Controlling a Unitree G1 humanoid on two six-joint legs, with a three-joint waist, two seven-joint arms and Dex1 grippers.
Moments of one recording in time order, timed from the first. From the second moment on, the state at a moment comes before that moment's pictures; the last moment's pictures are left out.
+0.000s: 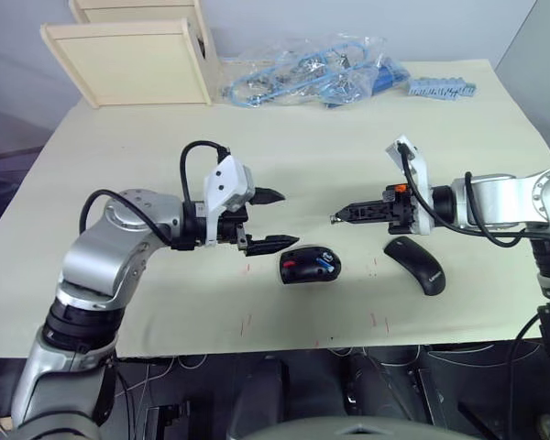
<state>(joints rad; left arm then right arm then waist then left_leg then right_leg) -0.48 0.78 -0.04 -0.40 -0.48 0.74 -1.05 -0.82 -0.74 0.14 0.06 1.95 1.32 -0.17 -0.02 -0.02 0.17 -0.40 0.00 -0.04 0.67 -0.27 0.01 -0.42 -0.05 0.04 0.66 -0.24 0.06</state>
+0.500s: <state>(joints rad) -0.31 0.81 -0.06 -0.46 -0.48 0.62 -1.09 -0.61 -1.06 0.07 -0.15 1.95 1.33 -0.06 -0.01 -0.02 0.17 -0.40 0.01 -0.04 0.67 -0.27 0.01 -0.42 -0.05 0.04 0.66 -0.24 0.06</state>
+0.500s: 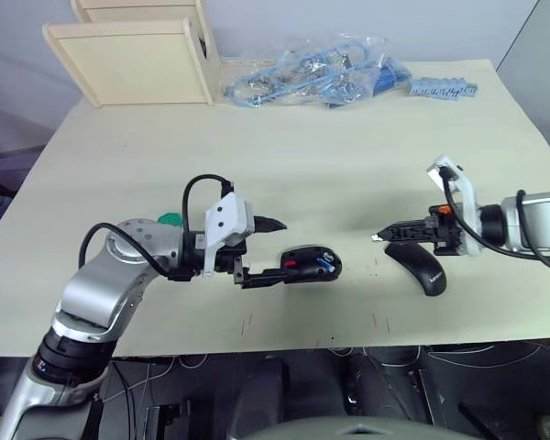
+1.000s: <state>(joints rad) -0.31 0.73 -0.19 -0.23 -0.34 0.38 -1.14 -0.09 -1.17 -0.31 -0.48 1.88 1.22 0.17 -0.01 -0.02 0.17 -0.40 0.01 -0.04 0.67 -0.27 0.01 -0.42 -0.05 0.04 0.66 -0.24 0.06</state>
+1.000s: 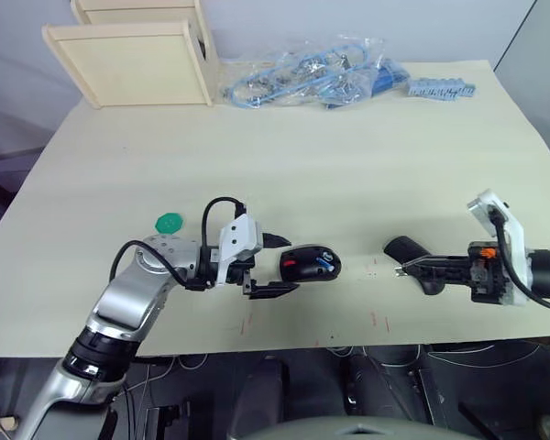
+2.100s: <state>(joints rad) -0.43 0.55 -0.31 0.06 -0.16 0.21 -1.17 0.39 -1.06 -0.58 -0.61 1.56 1.15 0.44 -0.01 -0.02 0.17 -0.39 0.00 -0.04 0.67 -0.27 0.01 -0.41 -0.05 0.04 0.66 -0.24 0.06</state>
